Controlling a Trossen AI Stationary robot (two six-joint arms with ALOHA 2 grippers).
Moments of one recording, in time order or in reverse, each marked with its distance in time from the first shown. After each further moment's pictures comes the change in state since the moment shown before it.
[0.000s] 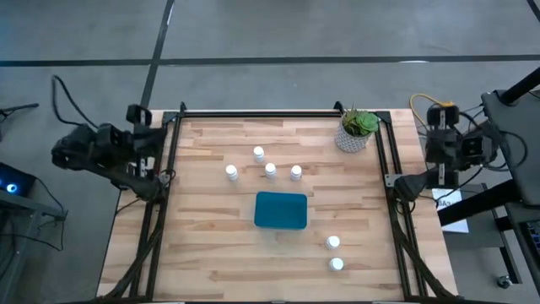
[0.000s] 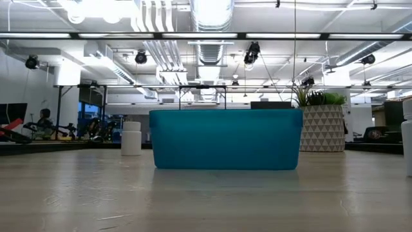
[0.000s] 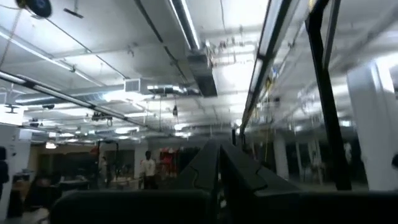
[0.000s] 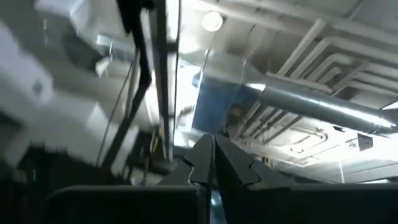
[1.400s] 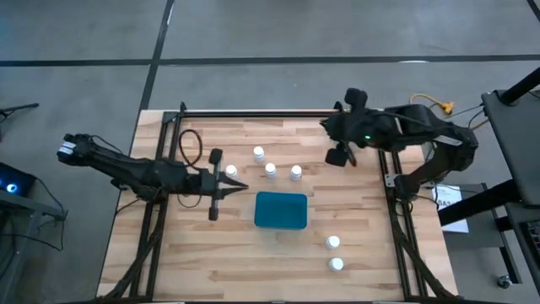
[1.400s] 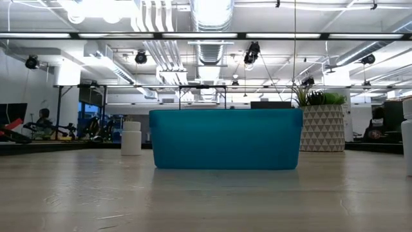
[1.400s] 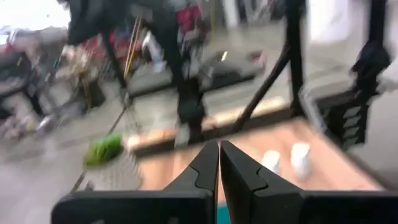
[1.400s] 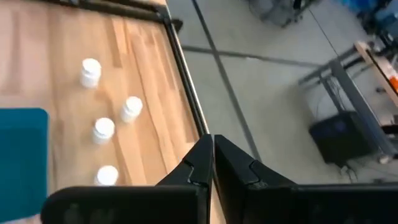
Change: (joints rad) left arm -0.002 0.431 0.016 -0.178 0.058 -0.079; right arm -0.349 1.118 1.270 -1.724 0.473 0.485
